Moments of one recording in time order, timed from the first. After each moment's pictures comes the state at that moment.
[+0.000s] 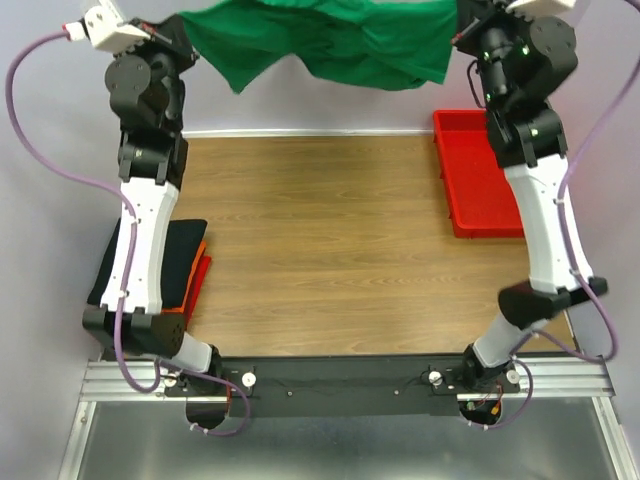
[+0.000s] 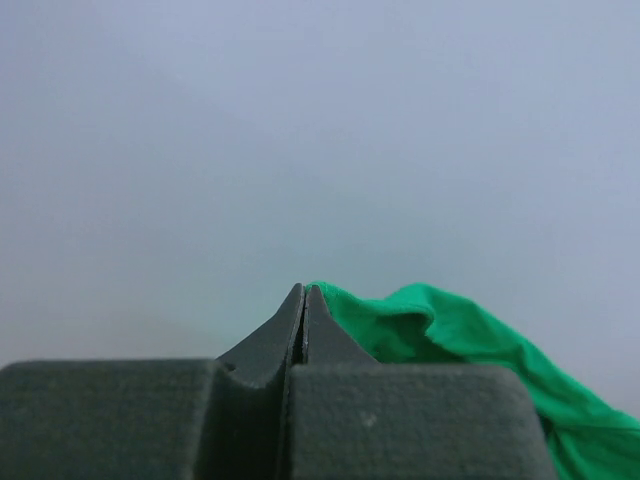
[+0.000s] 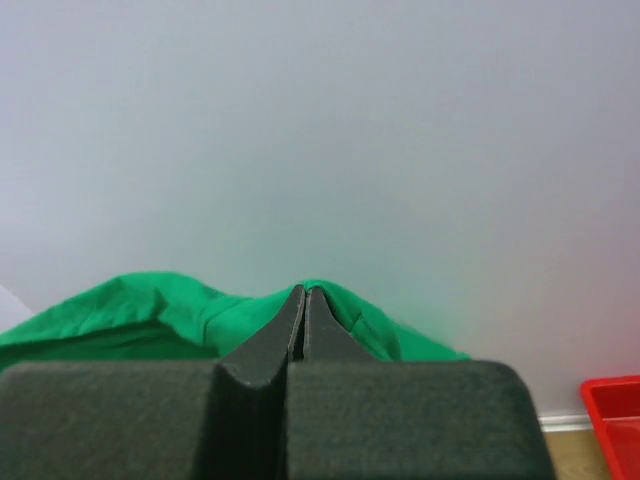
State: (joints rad) left arm -0.09 1.54 1.92 0.04 -0.21 -0.52; right arm 0.34 1.76 2.37 -0.27 0.24 0.33
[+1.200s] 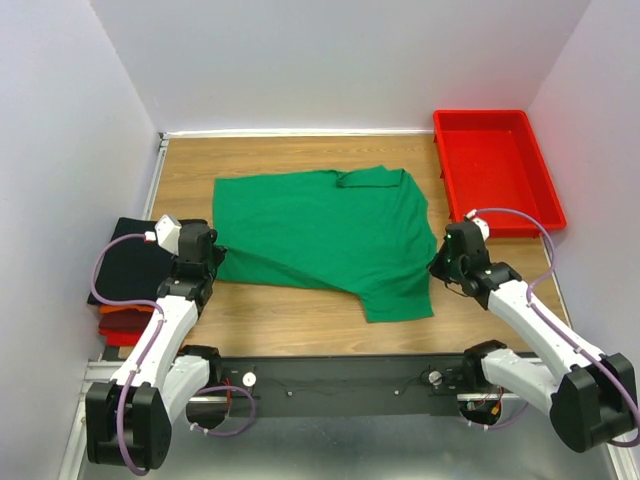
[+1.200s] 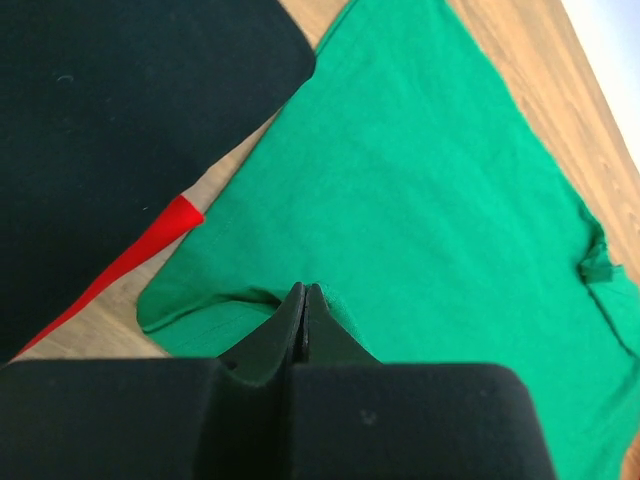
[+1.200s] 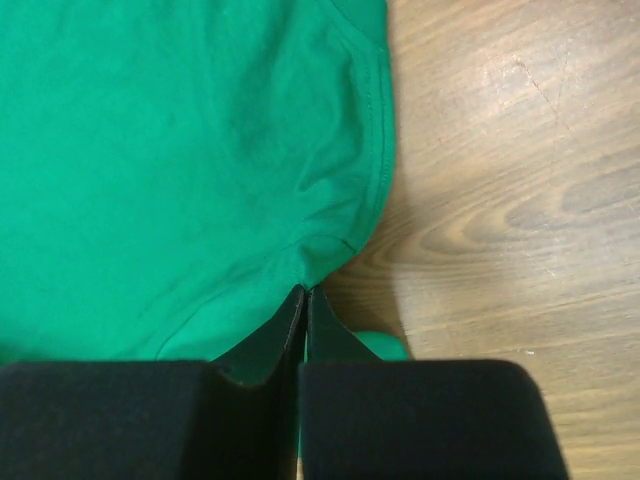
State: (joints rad) left arm -0.09 0.90 0.48 -0.18 -0.32 -0.91; right arm 0.32 0.99 0.57 -0.41 0.18 0.71
